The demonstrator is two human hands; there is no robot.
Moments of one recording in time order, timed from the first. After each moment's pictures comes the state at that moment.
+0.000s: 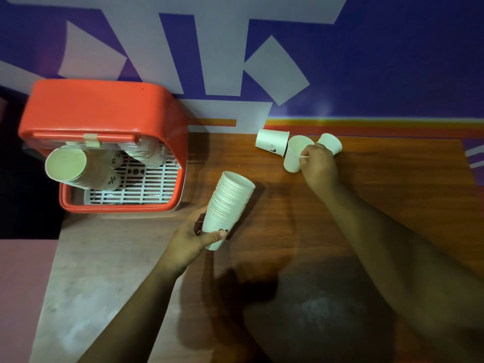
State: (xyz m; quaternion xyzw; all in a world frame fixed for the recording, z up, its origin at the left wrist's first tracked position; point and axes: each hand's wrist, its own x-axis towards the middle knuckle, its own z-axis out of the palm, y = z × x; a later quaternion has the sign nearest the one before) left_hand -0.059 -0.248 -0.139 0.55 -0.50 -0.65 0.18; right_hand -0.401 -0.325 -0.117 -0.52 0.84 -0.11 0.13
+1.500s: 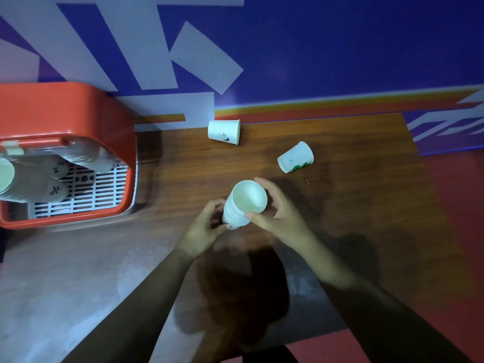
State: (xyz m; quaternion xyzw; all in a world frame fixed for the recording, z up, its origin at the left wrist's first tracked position) left_hand -0.166 -0.227 -0.161 0.46 -0.61 -0.64 0.12; right_hand -0.373 -0.162 -0.076 -0.43 0.70 -0.34 0.45
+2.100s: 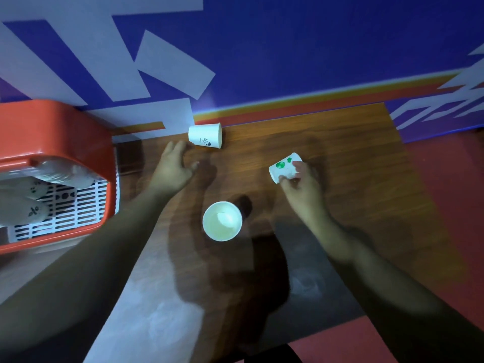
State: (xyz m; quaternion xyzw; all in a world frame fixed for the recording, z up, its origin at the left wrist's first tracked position) left_hand -0.211 -0.358 -0.106 0.52 -0.76 -0.37 0.11; right_hand -0.453 -0.179 -0.098 -0.33 0.86 -0.31 0.24
